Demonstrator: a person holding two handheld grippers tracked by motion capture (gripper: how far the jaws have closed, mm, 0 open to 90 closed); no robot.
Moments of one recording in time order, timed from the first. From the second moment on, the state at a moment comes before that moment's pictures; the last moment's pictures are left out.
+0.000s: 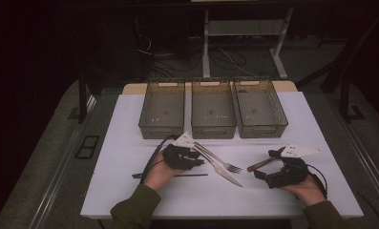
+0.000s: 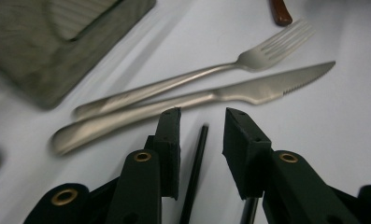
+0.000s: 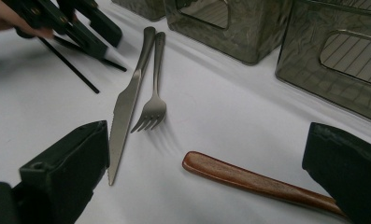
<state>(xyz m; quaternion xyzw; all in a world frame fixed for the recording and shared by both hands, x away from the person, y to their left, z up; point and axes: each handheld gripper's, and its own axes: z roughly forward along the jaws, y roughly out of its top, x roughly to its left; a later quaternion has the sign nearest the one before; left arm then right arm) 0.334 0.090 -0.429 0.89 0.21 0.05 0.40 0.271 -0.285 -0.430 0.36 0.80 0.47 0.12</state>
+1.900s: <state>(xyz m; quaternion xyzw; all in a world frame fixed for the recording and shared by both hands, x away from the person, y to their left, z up) 0.320 0.202 -0.451 0.90 0.17 0.05 0.40 0.270 -0.284 -0.432 0.36 0.80 0.46 0.12</state>
